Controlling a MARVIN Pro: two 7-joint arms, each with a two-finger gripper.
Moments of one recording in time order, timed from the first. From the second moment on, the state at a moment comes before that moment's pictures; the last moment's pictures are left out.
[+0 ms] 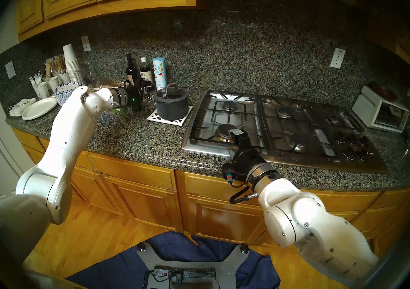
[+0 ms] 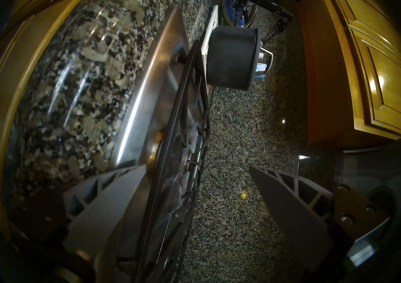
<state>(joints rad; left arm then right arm) 0.77 -1.18 -1.40 -1.05 -2.00 0.67 0.51 -1.94 -0.73 1.30 -2.37 -1.13 0.38 0.35</state>
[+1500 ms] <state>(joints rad) 0.76 -1.20 -1.43 -1.01 -2.00 0.66 0.52 -1.94 -0.73 1.30 -2.37 -1.13 0.38 0.35</state>
